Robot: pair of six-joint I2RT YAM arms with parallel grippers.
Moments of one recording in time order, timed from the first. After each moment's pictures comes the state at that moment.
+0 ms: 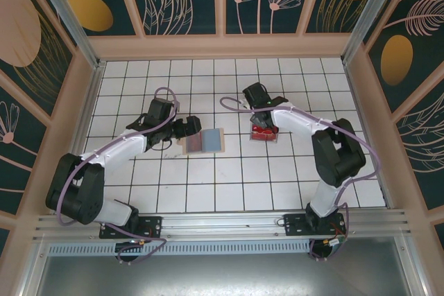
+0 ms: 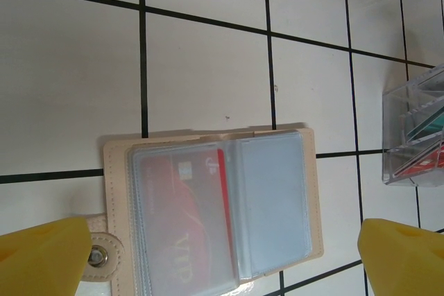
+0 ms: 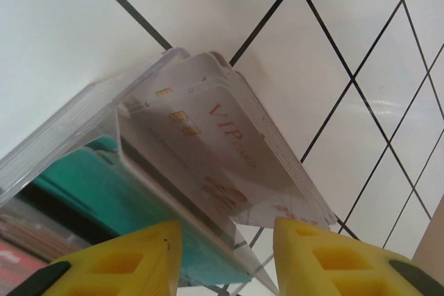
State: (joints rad) left arm -0.40 1.44 0.81 -0.22 0.23 -0.61; right arm 0.55 1.77 1.21 -0.55 0.47 -0.42
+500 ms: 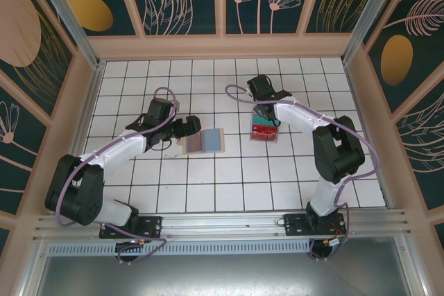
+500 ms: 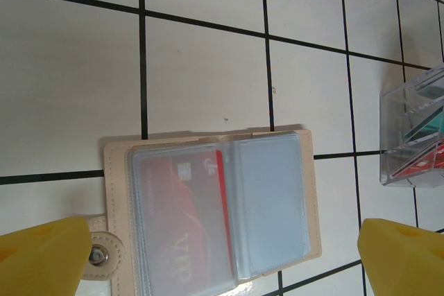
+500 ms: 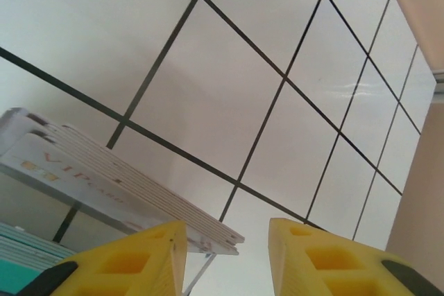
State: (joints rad) left arm -0.40 1.43 0.80 -0.22 0.22 -0.61; right arm 0.50 1.78 1.27 -0.53 0.52 -0.35
